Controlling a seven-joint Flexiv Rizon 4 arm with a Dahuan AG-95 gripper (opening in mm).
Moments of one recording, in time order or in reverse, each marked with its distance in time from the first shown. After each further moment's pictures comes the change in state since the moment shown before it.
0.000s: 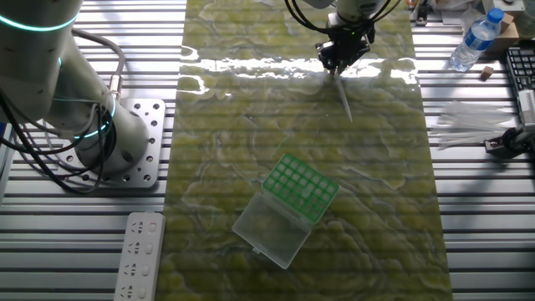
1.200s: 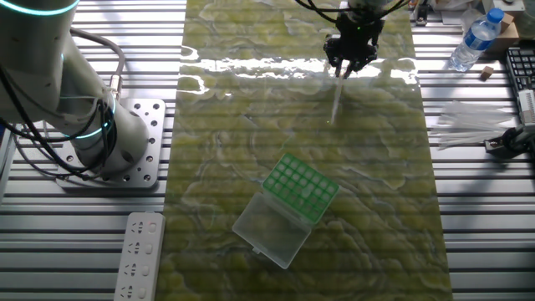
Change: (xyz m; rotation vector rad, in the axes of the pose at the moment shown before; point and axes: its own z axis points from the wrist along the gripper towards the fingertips) arm 0.027 -0.004 -0.021 -0.030 0.088 0.533
